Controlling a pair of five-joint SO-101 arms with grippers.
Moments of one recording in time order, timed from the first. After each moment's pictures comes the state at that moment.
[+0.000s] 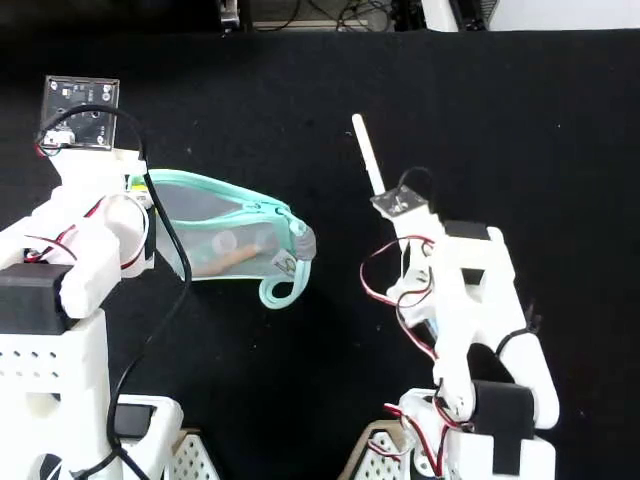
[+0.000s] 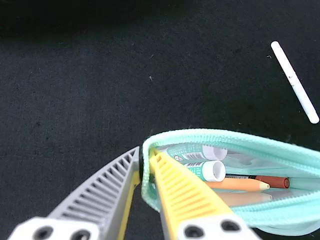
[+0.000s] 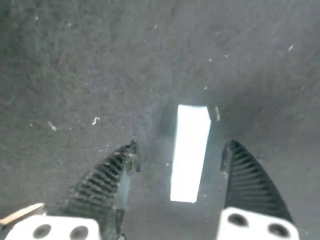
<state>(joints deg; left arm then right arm) -3.1 -39.7 13.9 86.0 -3.7 5.6 -14.2 48.9 67.1 31.2</state>
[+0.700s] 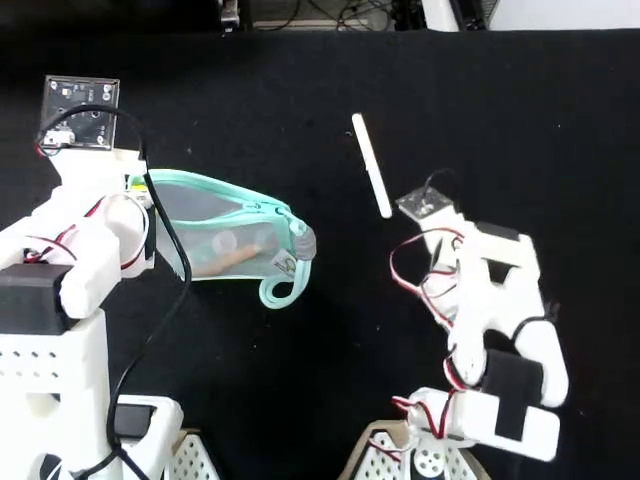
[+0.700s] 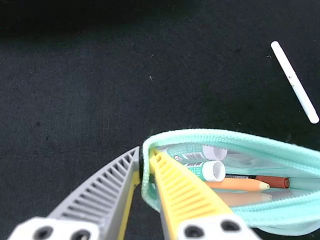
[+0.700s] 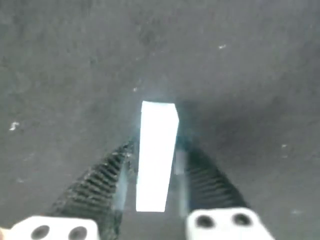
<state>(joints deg) -3.1 -39.7 13.9 86.0 -3.7 15.6 -4.2 46.7 57.9 43.6</state>
